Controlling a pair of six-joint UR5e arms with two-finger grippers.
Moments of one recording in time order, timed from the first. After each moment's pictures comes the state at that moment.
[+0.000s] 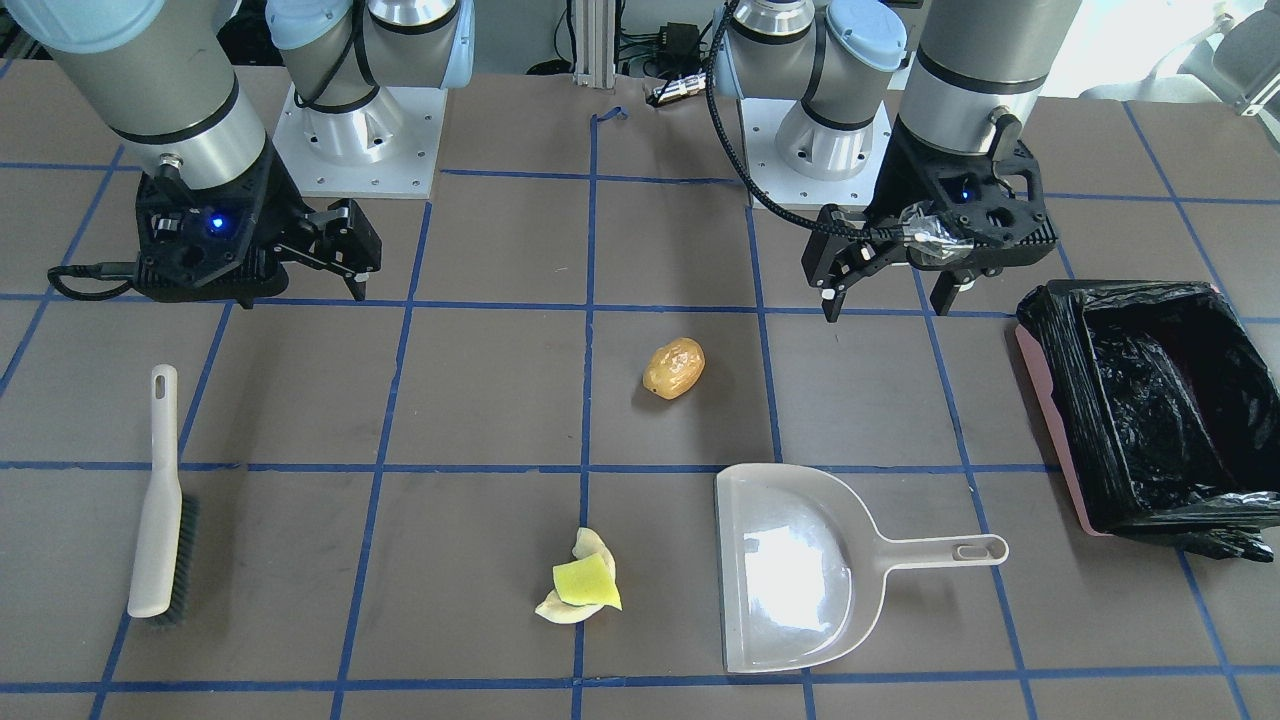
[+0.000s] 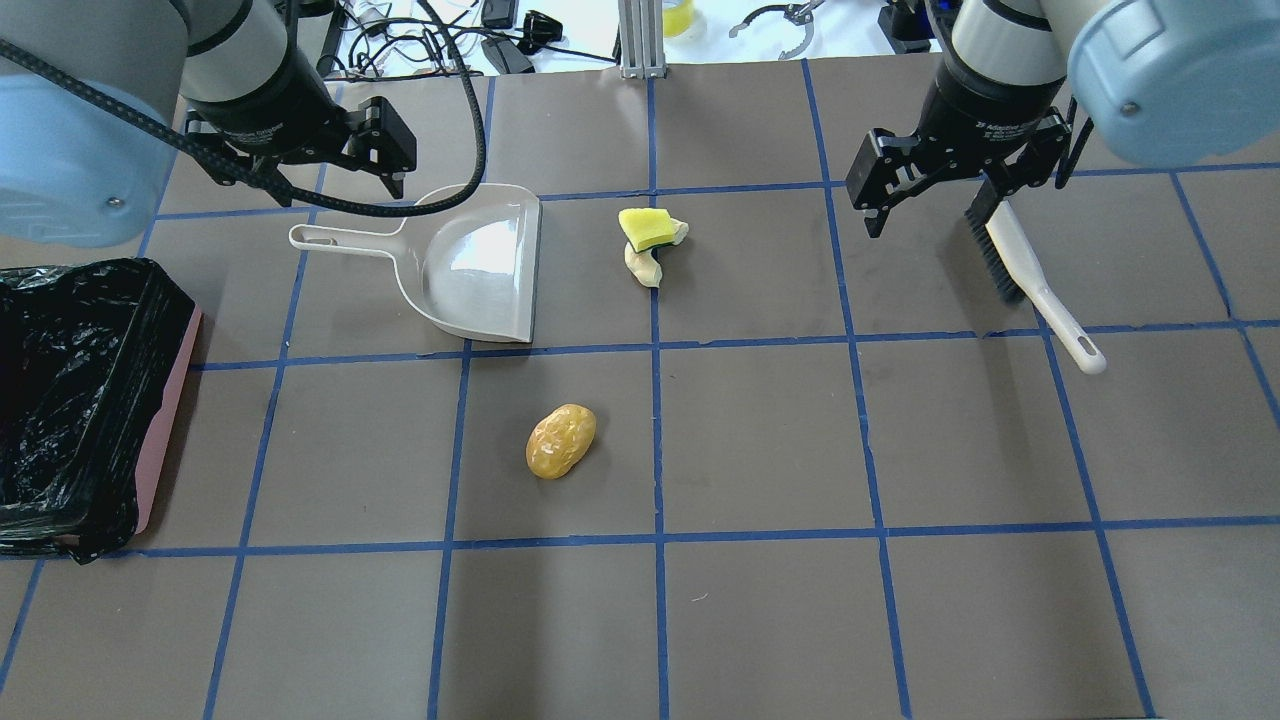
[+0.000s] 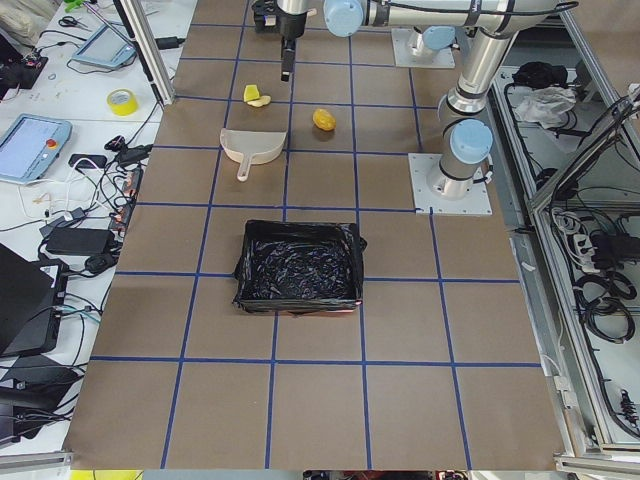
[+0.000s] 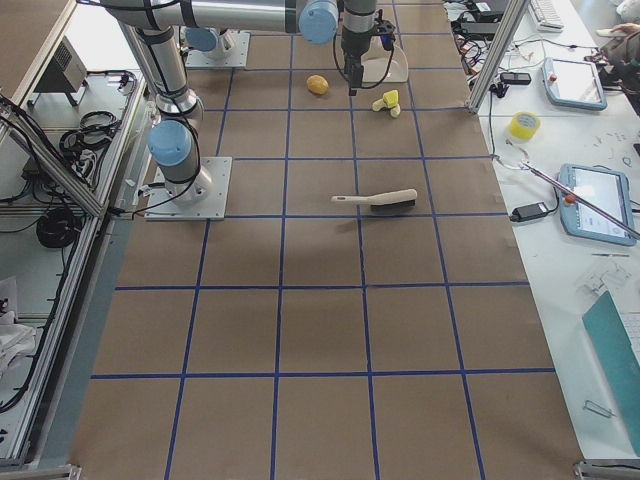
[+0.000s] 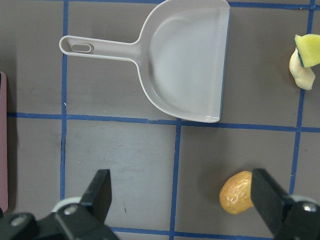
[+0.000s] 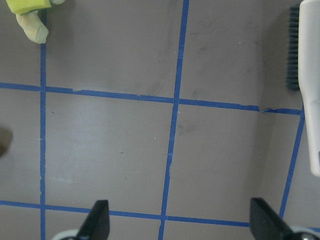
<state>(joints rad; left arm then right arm) -1.59 -1.60 -1.58 -1.36 1.63 -0.08 1.58 -1.50 1.55 -1.60 -1.57 -0.09</state>
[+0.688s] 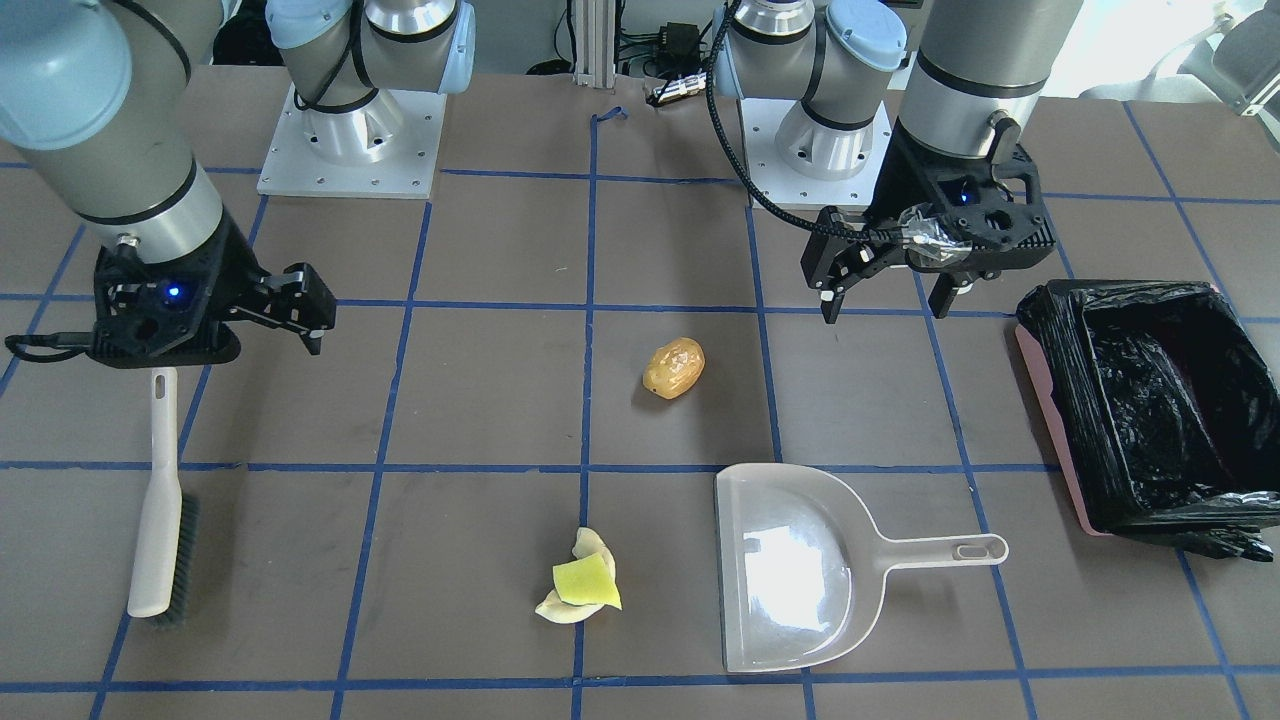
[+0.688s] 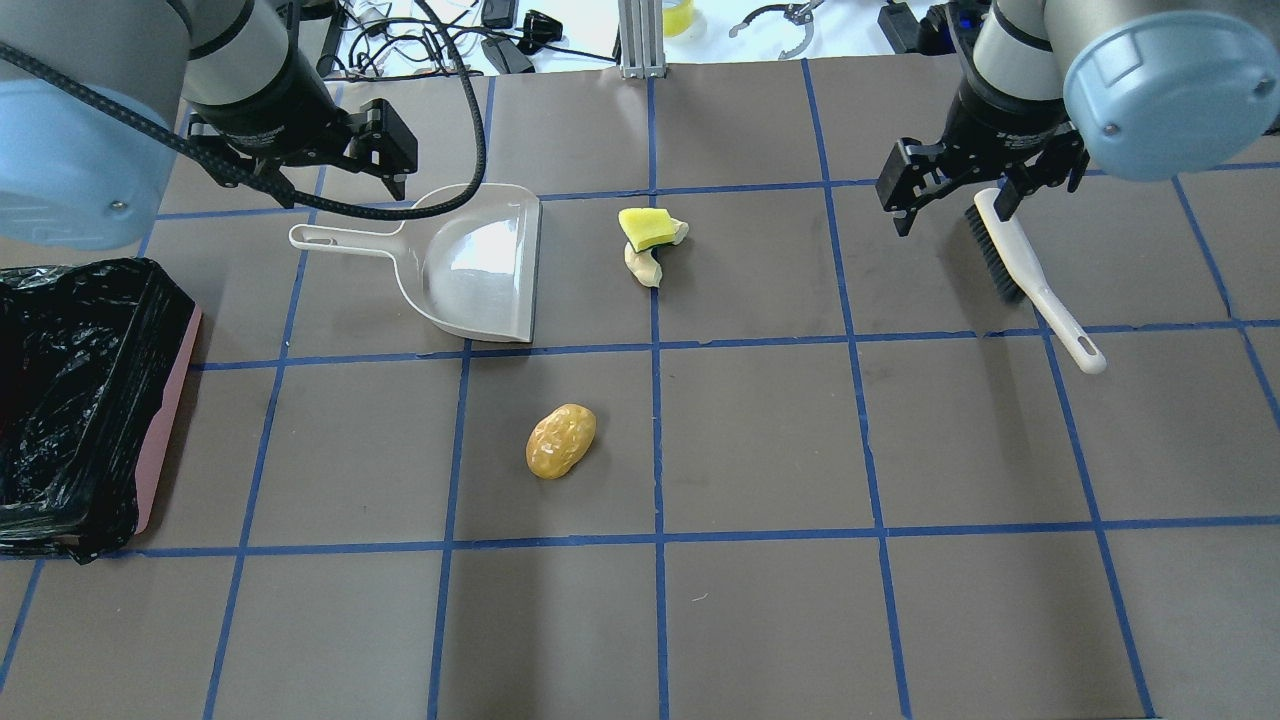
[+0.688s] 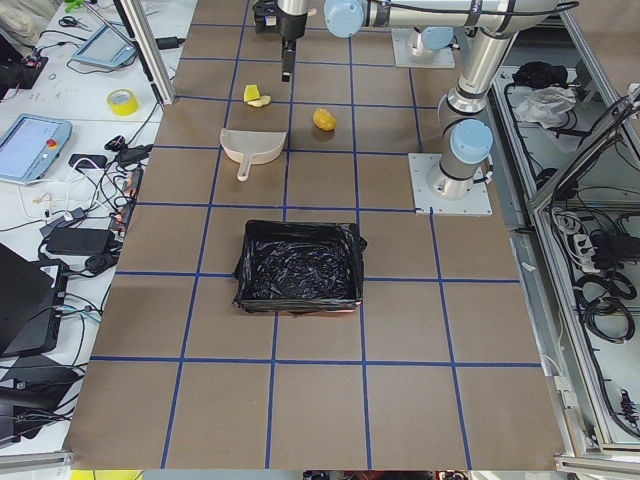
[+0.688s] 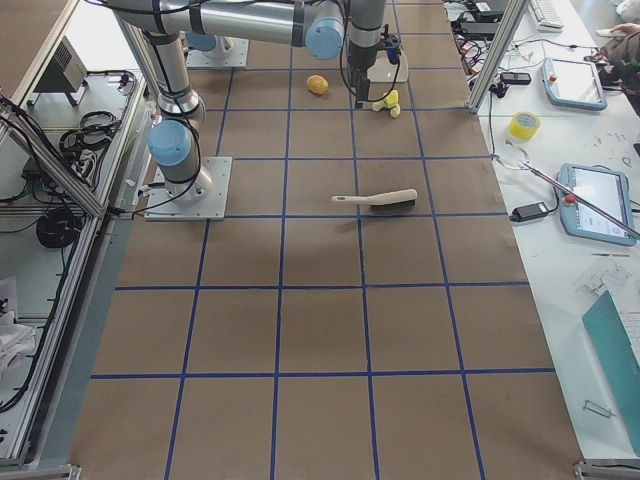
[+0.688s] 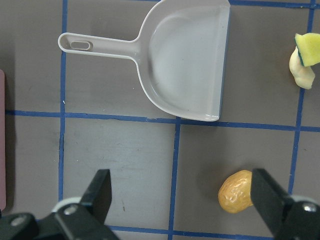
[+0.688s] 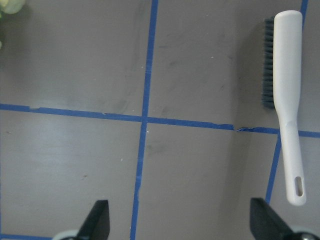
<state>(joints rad) -1.58 -1.60 -1.59 -1.35 1.62 -0.04 1.47 -1.44 1.63 -1.77 -1.61 -0.21</state>
